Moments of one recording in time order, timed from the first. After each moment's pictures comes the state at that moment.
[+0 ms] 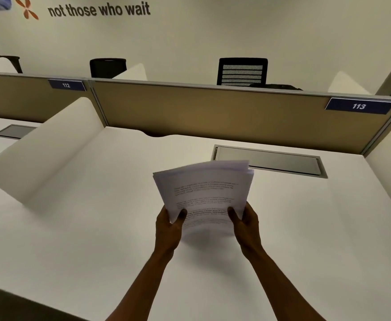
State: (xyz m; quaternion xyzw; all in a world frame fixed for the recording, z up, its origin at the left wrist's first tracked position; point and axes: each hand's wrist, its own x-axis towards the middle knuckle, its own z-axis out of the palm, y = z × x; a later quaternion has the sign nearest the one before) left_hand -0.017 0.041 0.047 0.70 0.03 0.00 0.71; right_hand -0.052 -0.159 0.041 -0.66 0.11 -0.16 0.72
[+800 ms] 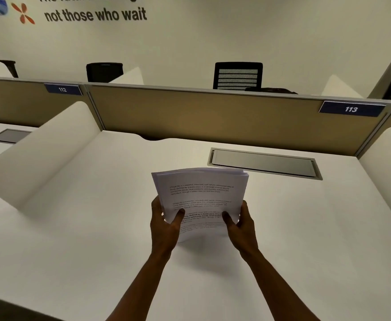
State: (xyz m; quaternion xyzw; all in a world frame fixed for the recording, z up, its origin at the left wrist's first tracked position) left_hand -0.016 0.037 0.061 0.74 0.02 0.06 0.67; right_hand -0.056 -0.157 0.051 -0.74 0.13 -0.16 0.64
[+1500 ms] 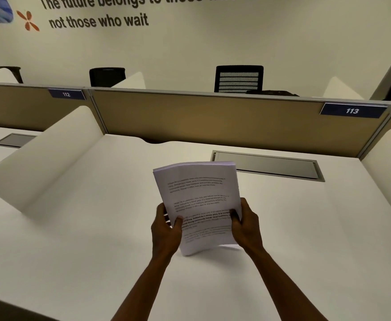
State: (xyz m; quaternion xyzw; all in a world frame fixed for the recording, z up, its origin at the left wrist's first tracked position) left_hand -0.018 0.041 0.059 0.77 0.03 0.06 0.63; right_hand -0.046 -0.169 0.053 -0.84 0.10 -0.18 0.50
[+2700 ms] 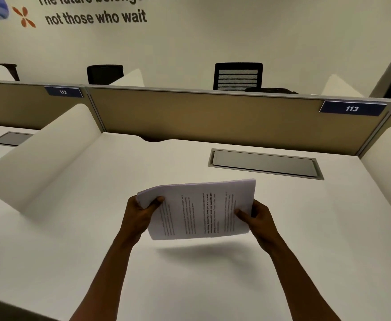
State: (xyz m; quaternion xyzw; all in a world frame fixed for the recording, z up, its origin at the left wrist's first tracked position) left_hand 0.029 0.109 0.091 0.73 -0.06 0.00 0.68; right_hand -0.044 -0.215 0.052 -0.70 0.11 -0.06 0.71
